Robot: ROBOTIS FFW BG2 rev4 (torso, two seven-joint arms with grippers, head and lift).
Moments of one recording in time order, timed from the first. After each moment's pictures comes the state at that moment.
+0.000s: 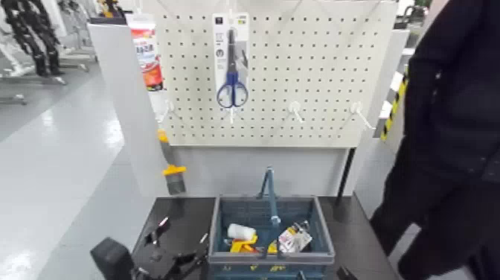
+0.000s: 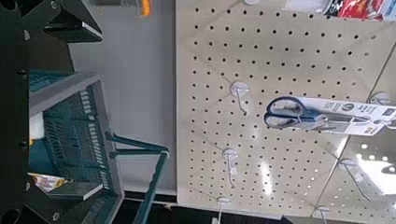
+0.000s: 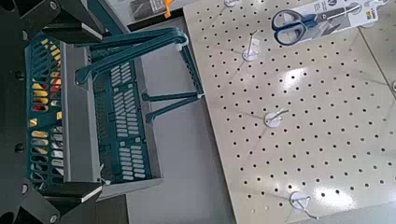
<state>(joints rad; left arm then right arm) 0.23 0.15 -0.08 -1.73 0.22 -0.10 -0.39 0.39 0.00 0.13 -1.62 -0.21 -0.31 0.21</state>
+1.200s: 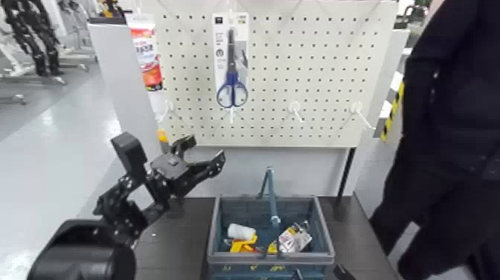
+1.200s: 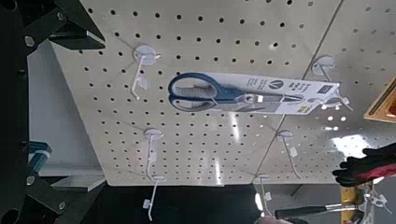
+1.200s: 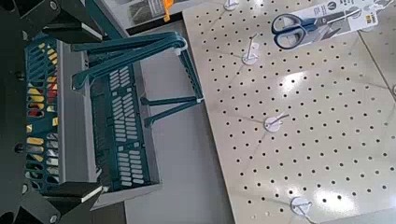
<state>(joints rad) -0.22 0.14 -0.09 -1.57 0.29 0.05 -0.62 0.38 0.00 0.14 -1.61 -0.21 -0.31 0.21</state>
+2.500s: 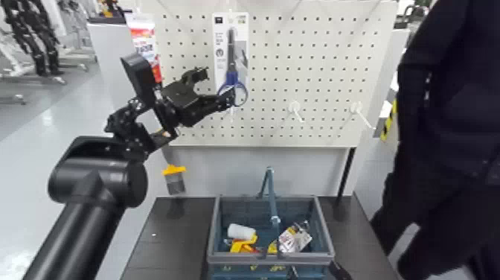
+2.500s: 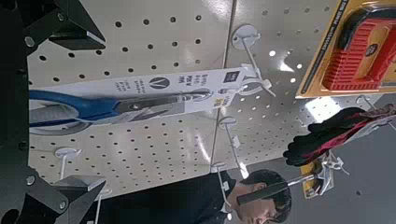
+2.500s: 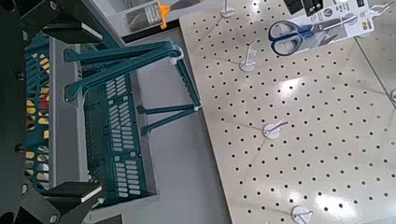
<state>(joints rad) -0.59 0.13 -0.14 -1.35 0.26 0.00 -0.72 0.37 0.00 0.16 -1.61 -0.23 -0.31 0.22</state>
